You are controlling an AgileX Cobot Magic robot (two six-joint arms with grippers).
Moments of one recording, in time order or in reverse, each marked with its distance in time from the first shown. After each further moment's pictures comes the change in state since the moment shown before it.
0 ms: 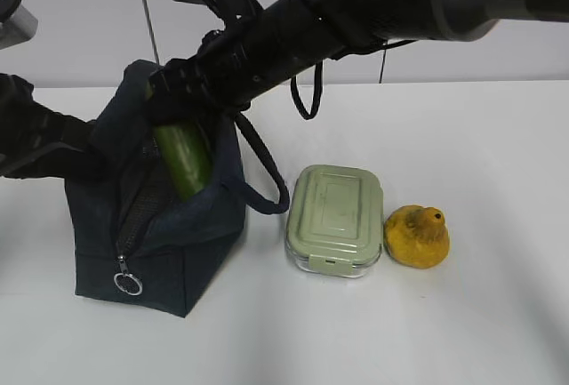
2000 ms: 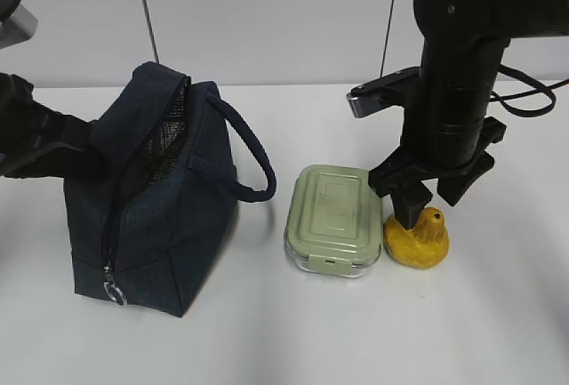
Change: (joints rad) left arm 0.000 0.000 0.000 0.000 -0.002 0.000; right arm -0.170 -0.162 0.266 -0.969 0.489 0.689
